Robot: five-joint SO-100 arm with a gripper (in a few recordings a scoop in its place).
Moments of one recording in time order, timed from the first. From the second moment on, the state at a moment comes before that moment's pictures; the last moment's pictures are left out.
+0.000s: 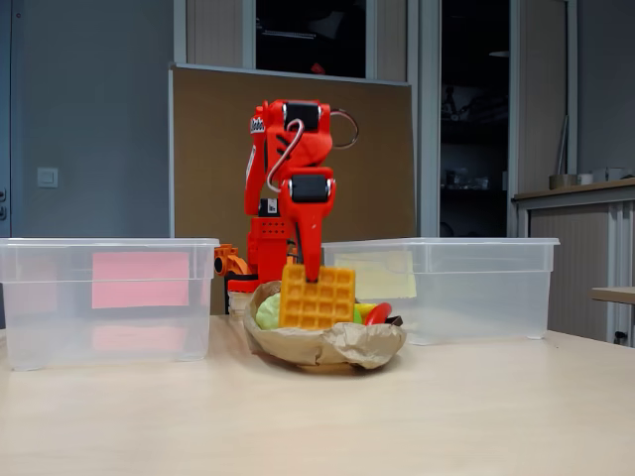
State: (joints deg) arm -3.2 66.4 67.8 72.6 -1.2
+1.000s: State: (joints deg) arm -51.8 98.3 76.4 93.1 62.6
